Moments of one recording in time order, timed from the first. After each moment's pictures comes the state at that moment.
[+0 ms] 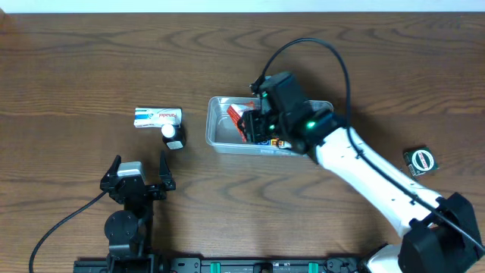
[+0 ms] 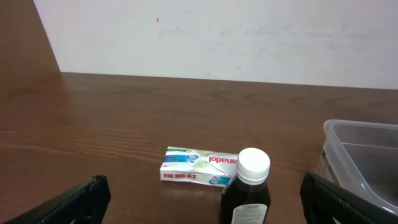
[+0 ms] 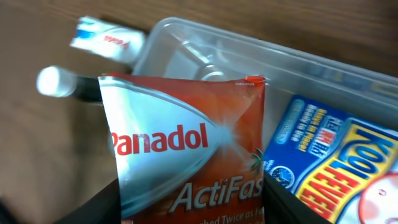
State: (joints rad) left arm 0.02 0.01 0.03 -0.13 -0.06 -0.04; right arm 0.65 1.63 1.22 -0.50 -0.15 0.47
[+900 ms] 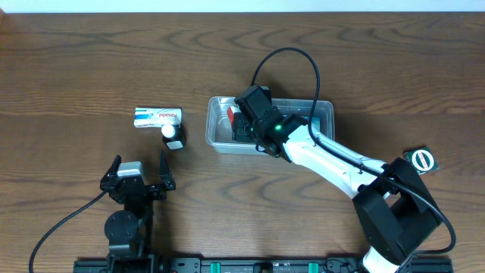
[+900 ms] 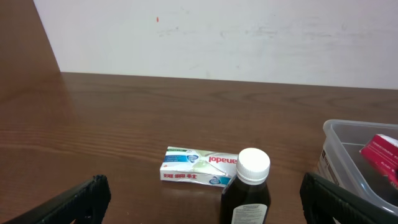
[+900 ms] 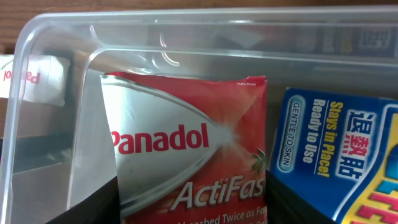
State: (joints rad) left arm 0.02 0.01 0.03 -0.13 -0.06 -0.04; right arm 0.72 1.85 1.22 -0.36 0.03 0.73
